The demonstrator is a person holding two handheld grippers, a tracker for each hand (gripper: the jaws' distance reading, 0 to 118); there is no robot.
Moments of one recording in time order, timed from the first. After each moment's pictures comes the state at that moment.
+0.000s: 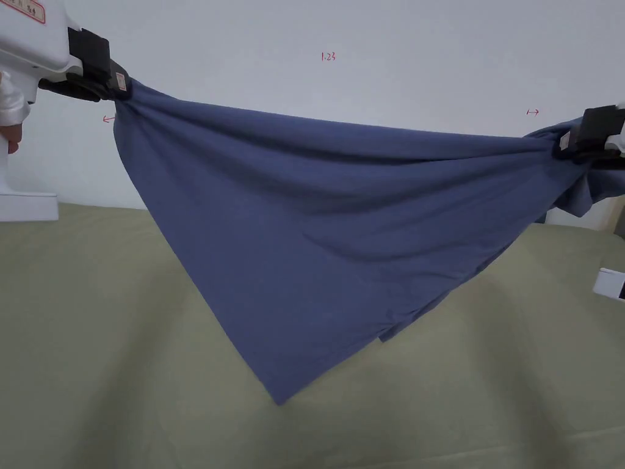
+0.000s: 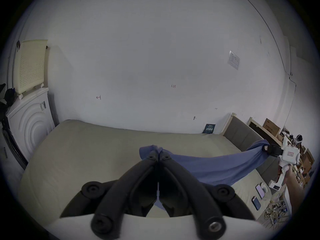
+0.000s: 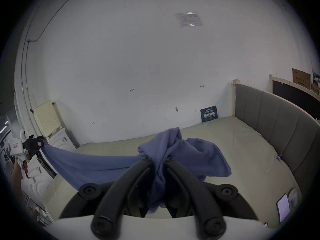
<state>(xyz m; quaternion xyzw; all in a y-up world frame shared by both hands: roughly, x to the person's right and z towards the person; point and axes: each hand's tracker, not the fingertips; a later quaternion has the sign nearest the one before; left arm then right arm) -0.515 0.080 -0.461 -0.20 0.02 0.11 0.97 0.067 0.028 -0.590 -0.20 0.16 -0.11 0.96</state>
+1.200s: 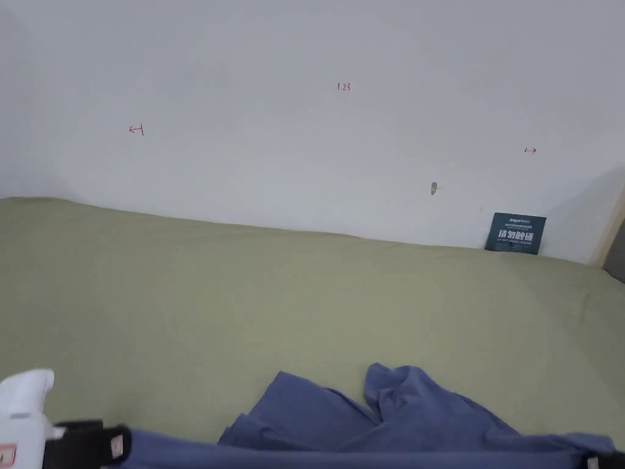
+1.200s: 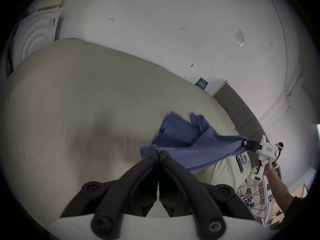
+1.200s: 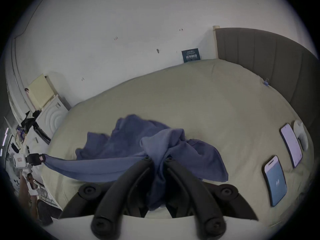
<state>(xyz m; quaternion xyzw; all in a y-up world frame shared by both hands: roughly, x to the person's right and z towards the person) -0.470 -0.193 -0.236 -0.36 -0.03 0.25 0.90 0.158 -0.197 -0.419 -0.36 0.15 -0.10 0.91</state>
